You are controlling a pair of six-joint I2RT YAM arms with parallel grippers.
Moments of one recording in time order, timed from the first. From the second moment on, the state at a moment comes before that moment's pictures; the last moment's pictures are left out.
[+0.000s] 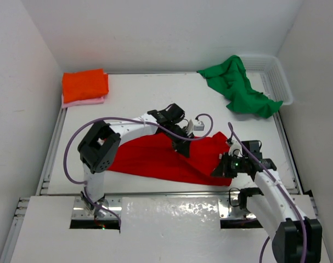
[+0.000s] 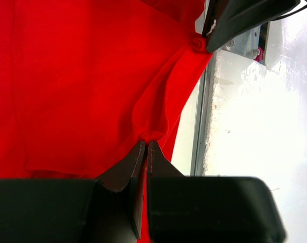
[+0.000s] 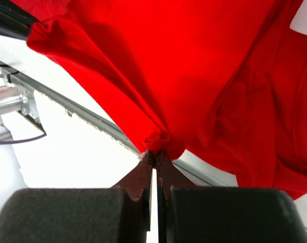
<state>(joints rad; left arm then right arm) -0.77 1.92 1.39 -0.56 0.81 0.24 0.05 0.79 0.33 -0.65 -0.66 0.26</state>
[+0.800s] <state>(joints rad) -0.66 2.01 1.35 -0.18 0.62 -0.06 0.05 1.28 0.57 -0.18 -0.24 0.24</state>
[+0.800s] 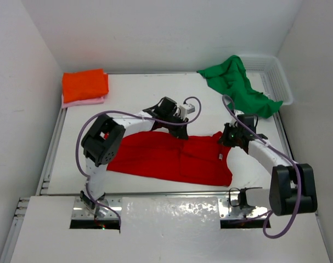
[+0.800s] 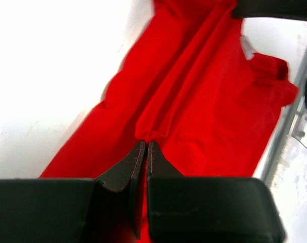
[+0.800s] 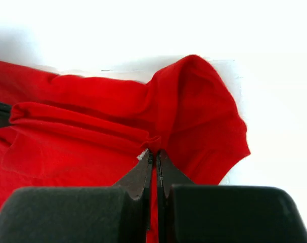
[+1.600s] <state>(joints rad) -0.66 2.06 1.35 -0.21 0.42 -0.06 0.05 1.47 0.69 -0.19 -0.23 0.18</state>
